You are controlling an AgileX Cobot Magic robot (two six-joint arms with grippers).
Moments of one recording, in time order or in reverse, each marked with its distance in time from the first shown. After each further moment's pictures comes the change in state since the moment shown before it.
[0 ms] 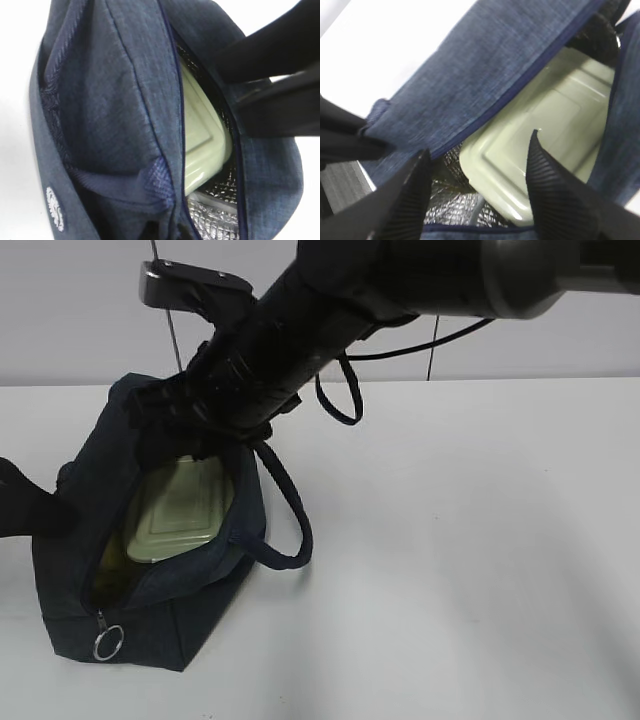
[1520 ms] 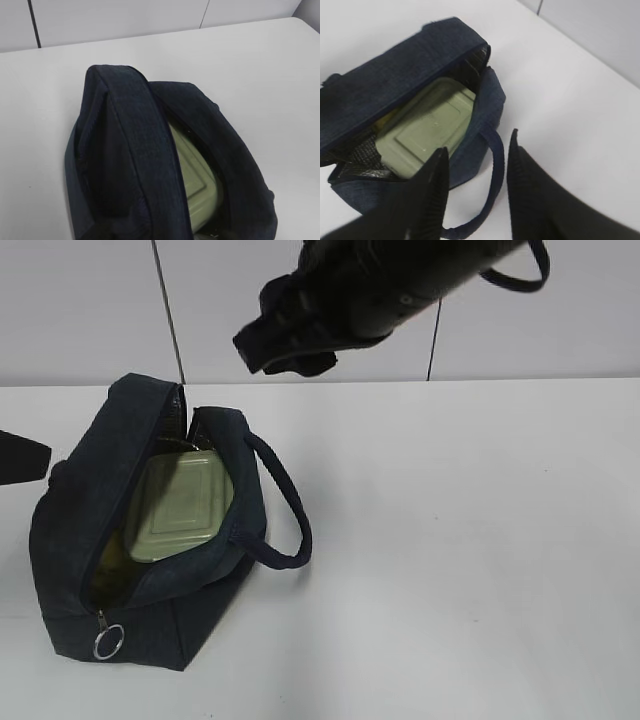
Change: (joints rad) left arm 0.000 -0.216 0.000 0.024 -0.060 0.000; right arm 0.048 -0.422 0.301 -0.630 -0.178 0.266
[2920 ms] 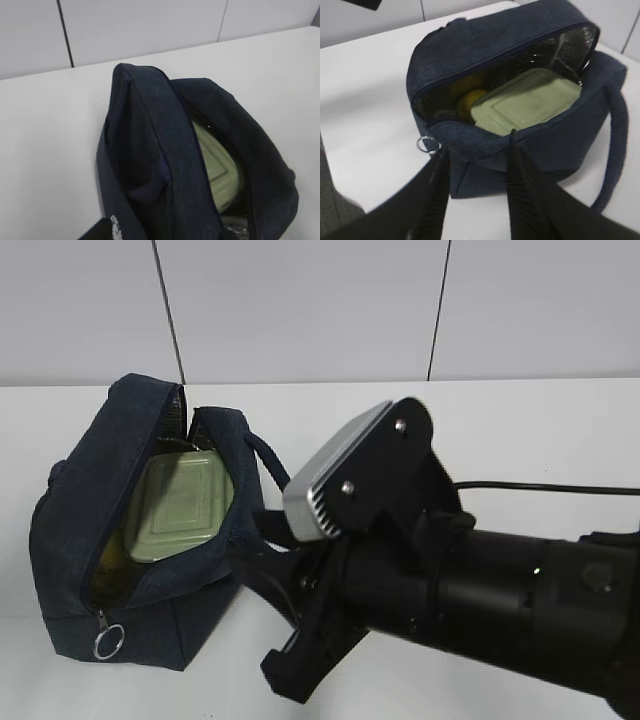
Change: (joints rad) left arm 0.000 -0.260 0.202 0.062 -0.128 0.002; right arm 0.162 -0.102 0.765 -0.127 -1.002 0.160
